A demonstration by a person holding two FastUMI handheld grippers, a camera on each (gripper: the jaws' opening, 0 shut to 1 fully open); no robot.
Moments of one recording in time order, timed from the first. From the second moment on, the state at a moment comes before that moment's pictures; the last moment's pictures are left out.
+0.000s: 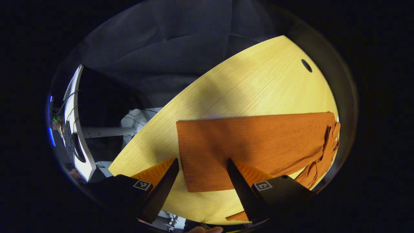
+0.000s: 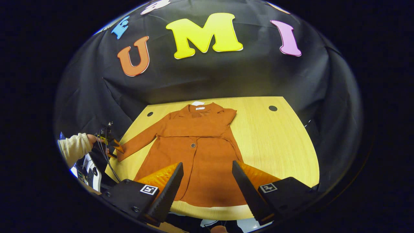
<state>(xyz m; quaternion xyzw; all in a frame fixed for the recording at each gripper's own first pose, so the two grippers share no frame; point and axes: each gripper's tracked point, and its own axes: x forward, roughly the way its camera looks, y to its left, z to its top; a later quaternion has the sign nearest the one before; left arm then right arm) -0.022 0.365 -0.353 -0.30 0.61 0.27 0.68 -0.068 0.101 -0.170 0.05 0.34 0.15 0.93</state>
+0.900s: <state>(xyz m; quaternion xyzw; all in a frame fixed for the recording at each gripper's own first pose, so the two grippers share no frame) -0.002 0.354 -0.351 -0.27 0.58 0.23 0.73 -0.063 0.088 -0.205 0.06 0.39 0.13 0.91</state>
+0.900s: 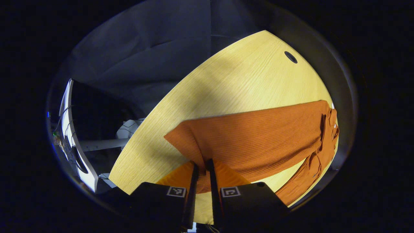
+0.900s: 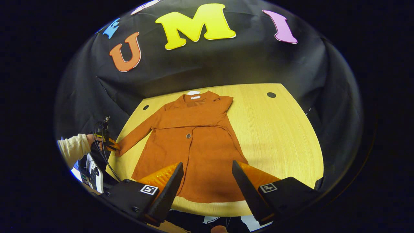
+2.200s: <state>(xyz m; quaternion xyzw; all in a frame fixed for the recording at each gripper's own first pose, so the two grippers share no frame) 0.226 0.035 -0.191 -0.08 0.47 -0.05 0.88 -0.040 0.030 -0.218 0.12 0.40 0.14 0.90</state>
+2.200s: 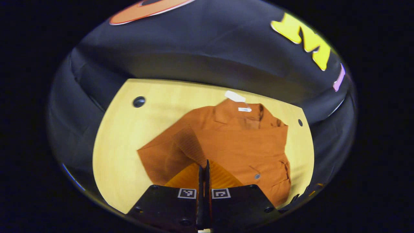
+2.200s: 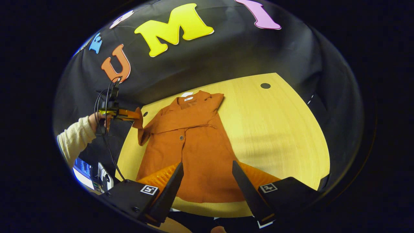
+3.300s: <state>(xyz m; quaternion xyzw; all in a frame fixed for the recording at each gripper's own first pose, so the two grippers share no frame) 0.403 -0.334 -0.179 -0.08 0.51 -0.15 0.85 -0.031 -0.053 -0.253 0.14 0.44 0.10 0.88</state>
